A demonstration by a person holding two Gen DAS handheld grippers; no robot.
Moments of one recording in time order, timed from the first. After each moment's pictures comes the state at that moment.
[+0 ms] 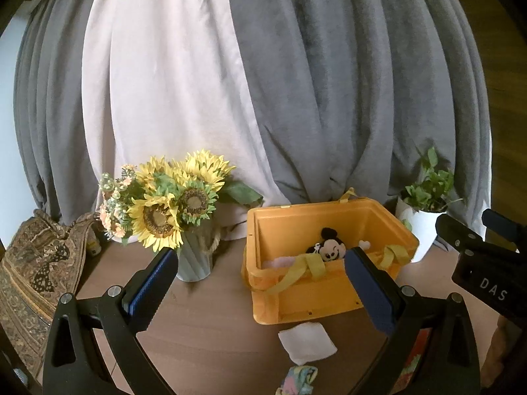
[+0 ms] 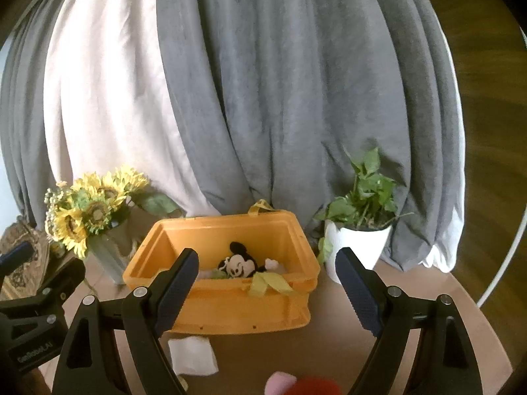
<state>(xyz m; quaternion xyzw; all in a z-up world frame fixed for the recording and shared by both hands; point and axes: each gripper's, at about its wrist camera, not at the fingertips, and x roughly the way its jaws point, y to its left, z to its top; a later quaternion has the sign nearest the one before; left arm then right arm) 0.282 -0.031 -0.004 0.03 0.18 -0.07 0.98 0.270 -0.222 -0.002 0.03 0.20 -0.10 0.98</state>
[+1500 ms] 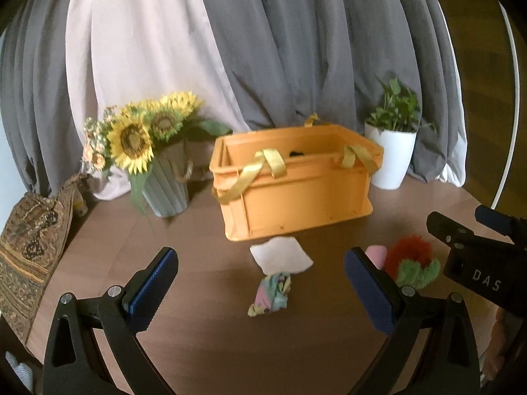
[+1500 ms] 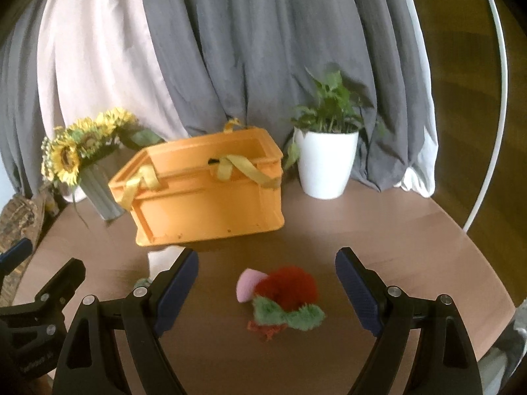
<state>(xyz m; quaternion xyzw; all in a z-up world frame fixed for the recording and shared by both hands) 0.215 -0.055 -0.091 0.07 0.25 -0.10 0.96 0.188 -0.238 -0.088 0.06 0.28 -0.12 0.95</state>
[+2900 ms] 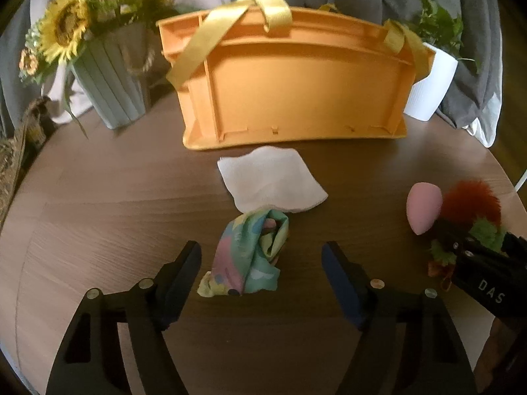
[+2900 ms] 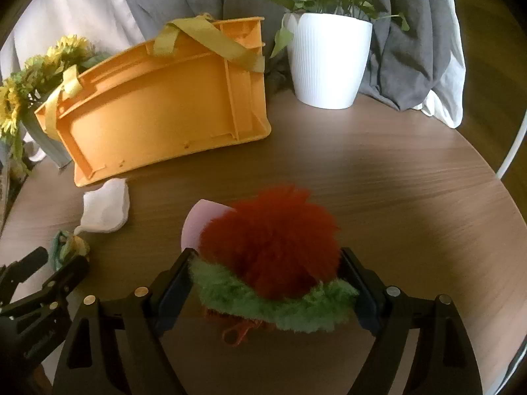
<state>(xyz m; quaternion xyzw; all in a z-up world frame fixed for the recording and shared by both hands) 0.308 -0.080 -0.209 0.04 0.42 -0.11 0.90 0.257 -0.268 -0.207 0.08 0.41 -0.13 0.90</state>
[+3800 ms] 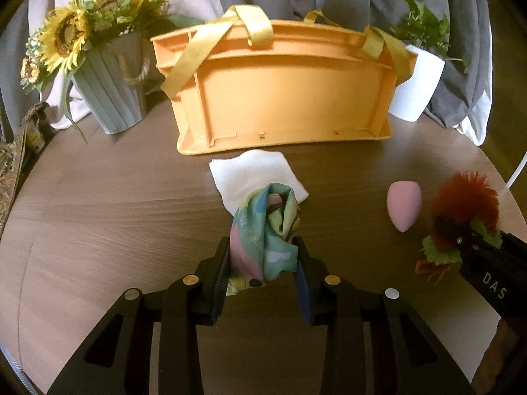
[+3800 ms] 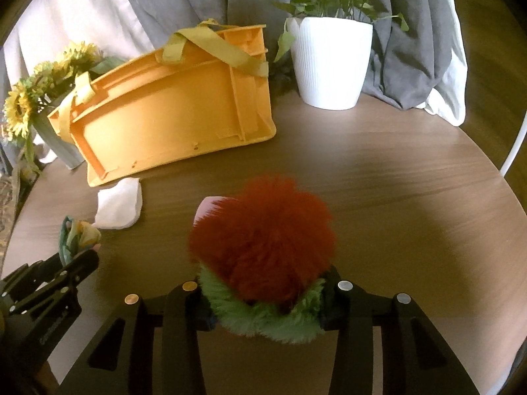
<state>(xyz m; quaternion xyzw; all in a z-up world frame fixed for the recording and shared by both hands) 0.288 -0.085 -0.195 0.04 0.40 -0.12 0.91 0.241 -0.267 -0.199 0.10 0.40 -0.10 0.91</state>
